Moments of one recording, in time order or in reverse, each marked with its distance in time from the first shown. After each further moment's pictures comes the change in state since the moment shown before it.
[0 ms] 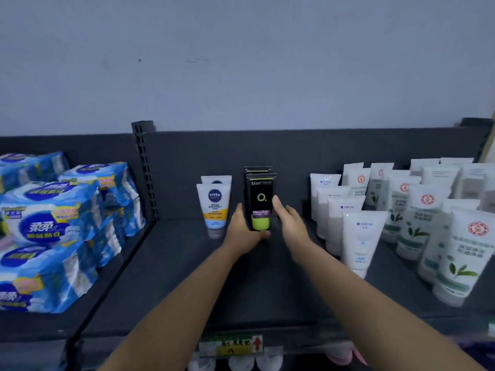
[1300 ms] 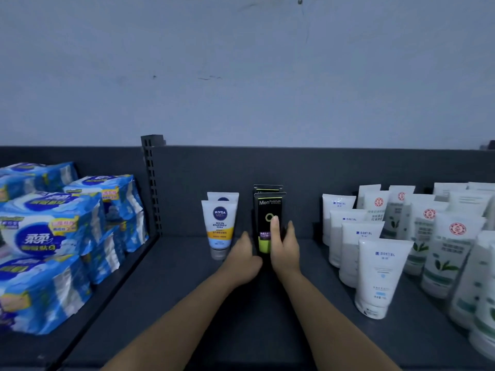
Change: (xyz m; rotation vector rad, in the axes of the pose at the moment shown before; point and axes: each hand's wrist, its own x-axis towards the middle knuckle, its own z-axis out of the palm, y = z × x) left_hand 0.016 -0.025 -0.001 0.162 -0.064 0.068; right_hand 0.043 0.035 0.033 -0.114 0.103 -0.286
